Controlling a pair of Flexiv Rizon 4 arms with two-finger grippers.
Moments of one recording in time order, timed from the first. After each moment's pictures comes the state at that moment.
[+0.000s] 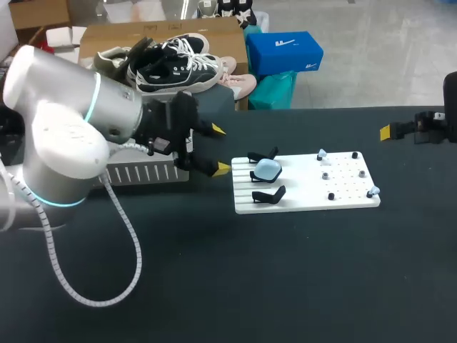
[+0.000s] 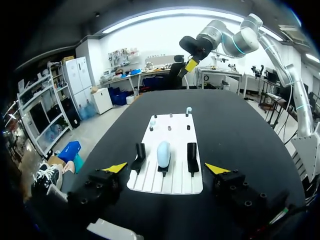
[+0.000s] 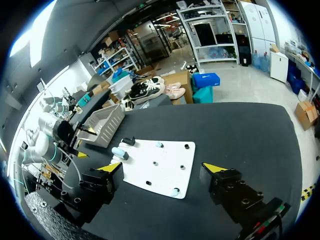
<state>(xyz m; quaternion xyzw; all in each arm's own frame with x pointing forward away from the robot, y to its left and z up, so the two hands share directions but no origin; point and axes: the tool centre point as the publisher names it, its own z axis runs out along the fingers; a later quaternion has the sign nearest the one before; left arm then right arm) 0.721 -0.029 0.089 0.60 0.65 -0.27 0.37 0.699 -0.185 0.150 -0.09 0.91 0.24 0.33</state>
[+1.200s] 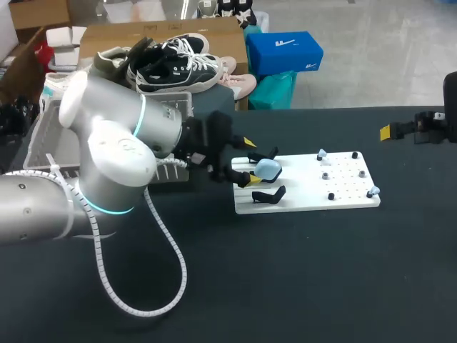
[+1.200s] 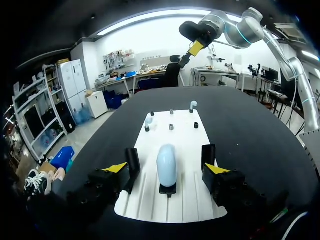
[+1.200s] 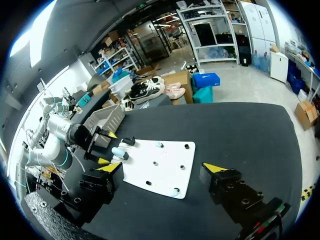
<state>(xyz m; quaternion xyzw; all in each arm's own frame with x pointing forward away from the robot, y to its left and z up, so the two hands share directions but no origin) 0.745 -0.090 0.035 0.62 0.63 -0.28 0.38 0.699 -0.185 0.150 -0.09 0.91 0.24 0.33</state>
